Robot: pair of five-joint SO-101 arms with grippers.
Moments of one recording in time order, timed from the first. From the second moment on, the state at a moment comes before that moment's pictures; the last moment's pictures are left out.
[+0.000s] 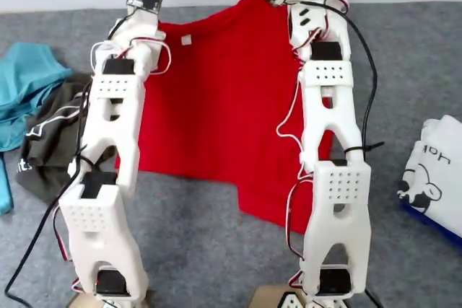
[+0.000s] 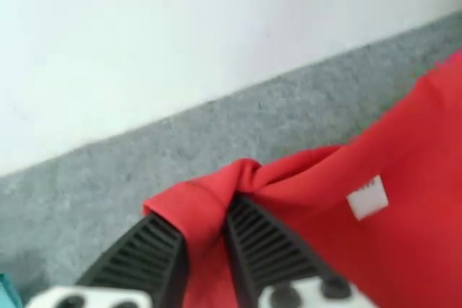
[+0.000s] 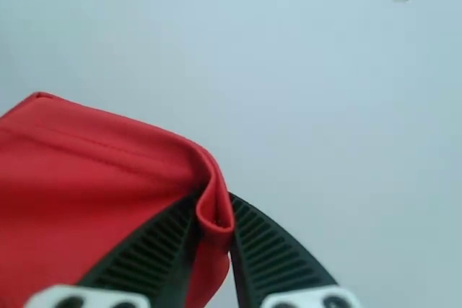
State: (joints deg) left arm -2.7 31.2 -18.9 33.5 -12.2; right arm -4.6 52.4 -57.8 8.6 51.8
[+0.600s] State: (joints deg) left arm -2.7 32.0 -20.4 52.9 -15.6; right arm -4.6 54.0 -77.6 46.3 48.4
